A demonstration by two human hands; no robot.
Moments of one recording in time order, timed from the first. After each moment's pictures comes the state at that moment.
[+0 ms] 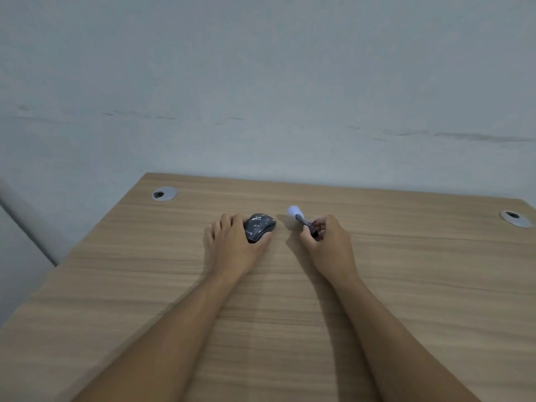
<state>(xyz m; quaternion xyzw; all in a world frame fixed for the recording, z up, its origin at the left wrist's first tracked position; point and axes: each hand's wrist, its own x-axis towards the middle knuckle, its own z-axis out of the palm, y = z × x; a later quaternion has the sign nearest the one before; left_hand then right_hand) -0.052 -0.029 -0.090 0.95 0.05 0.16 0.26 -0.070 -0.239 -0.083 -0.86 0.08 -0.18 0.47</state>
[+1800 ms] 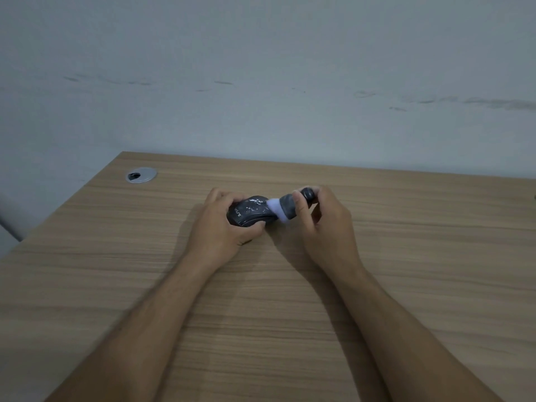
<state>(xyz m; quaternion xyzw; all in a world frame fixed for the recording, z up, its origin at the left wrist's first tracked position) -0.031 -0.016 -0.091 0.89 -0.08 0.18 0.42 -0.046 -0.229 -0.089 -0.85 -0.04 -0.30 0.43</state>
